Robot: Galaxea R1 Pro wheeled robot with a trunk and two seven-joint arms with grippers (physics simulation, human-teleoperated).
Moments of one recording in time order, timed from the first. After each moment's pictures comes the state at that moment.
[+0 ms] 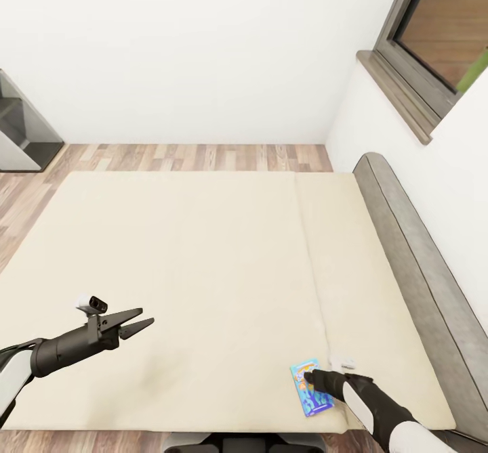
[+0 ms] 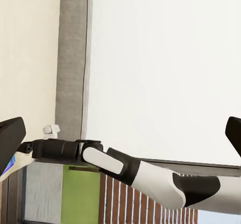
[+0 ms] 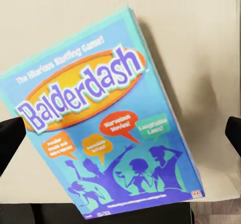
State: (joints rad) left arm -0.26 0.46 0.06 -1.39 1.05 1.01 -0.98; right arm -0.57 -0.10 0.24 -0.41 -0.45 0.30 0.07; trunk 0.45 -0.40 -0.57
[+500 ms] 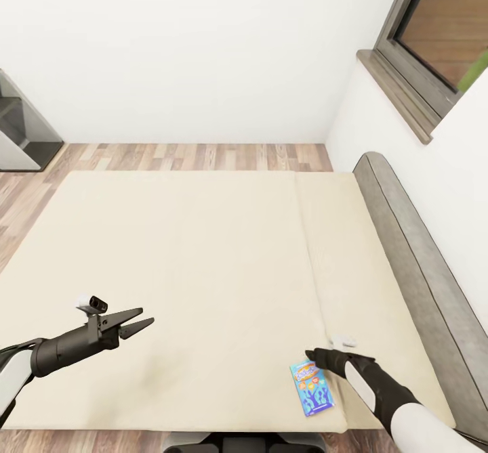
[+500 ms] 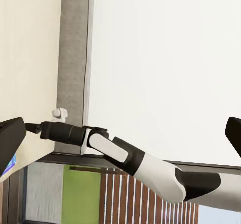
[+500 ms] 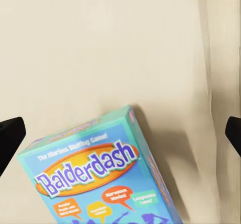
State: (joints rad) left arm -0.26 0.46 0.06 -1.39 1.05 1.01 -0.98; right arm -0.62 -0.13 0.24 -0.47 -0.45 0.31 0.08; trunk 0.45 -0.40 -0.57
